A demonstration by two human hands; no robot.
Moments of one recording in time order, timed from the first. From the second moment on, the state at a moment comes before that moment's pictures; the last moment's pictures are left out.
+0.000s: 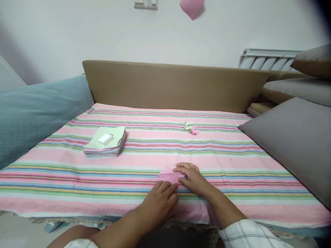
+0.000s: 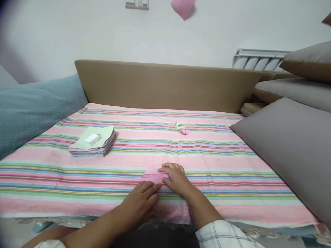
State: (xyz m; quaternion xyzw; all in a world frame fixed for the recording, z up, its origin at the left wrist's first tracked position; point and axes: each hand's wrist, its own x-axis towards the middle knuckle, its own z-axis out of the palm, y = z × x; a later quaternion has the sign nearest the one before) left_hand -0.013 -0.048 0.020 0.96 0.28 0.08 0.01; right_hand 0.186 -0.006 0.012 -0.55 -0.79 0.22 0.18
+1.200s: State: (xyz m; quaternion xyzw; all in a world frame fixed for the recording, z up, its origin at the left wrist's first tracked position) left_hand -0.030 -0.047 0.058 0.87 0.49 -0.08 0.07; right_hand 0.184 -0.003 0.007 -0.57 -0.76 0.24 0.19
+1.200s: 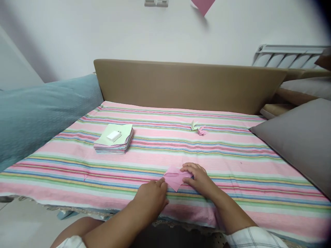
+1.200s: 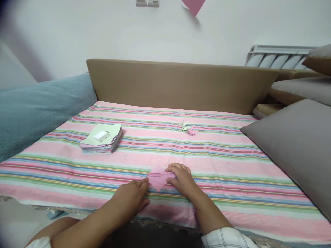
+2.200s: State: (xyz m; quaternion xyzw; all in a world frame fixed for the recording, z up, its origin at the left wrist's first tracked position) left_hand -0.007 -0.046 0.030 0.93 0.37 -0.07 0.05; right_hand 0.186 0.002 0.007 -0.56 -0.76 0.25 0.23
